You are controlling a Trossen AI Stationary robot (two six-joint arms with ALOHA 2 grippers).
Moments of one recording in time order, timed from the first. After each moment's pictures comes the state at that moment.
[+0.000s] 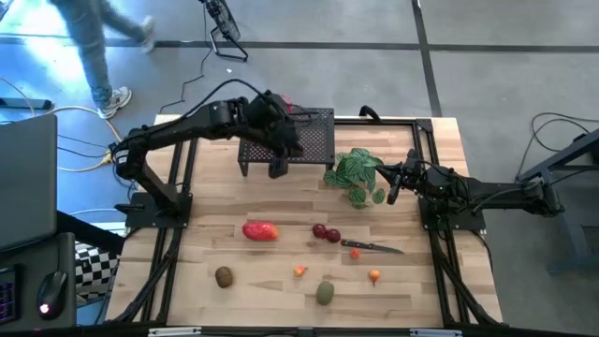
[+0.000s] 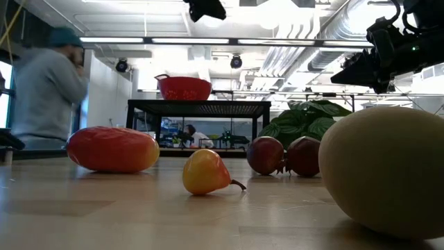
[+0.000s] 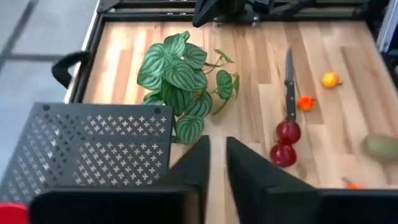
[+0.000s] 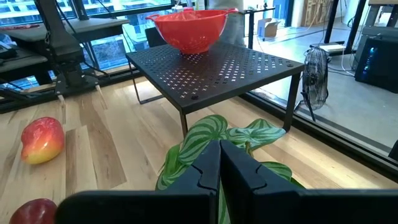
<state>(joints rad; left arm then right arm) 0.24 1.59 1.80 -0.89 0.13 0.18 -0.10 0.33 0.16 -0.01 0.39 0.19</state>
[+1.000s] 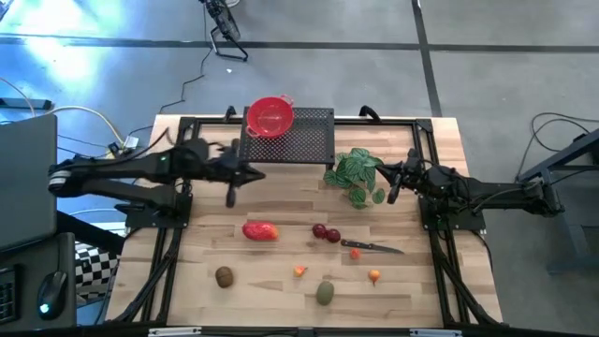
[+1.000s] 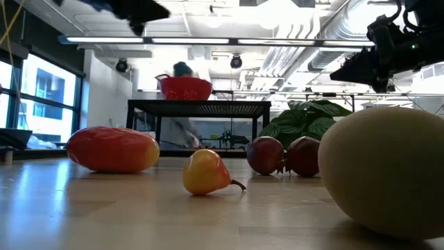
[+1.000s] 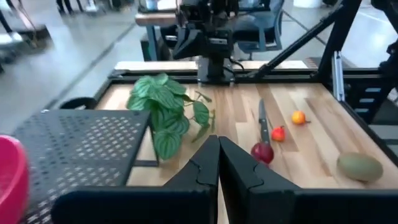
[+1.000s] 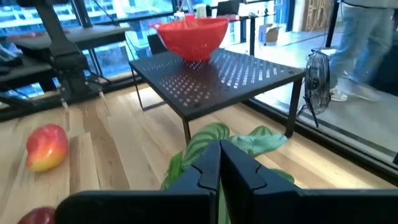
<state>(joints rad) 0.13 0.81 0.72 -0.09 0.07 0.06 -0.10 0.33 0.16 0.03 0.39 0.19</state>
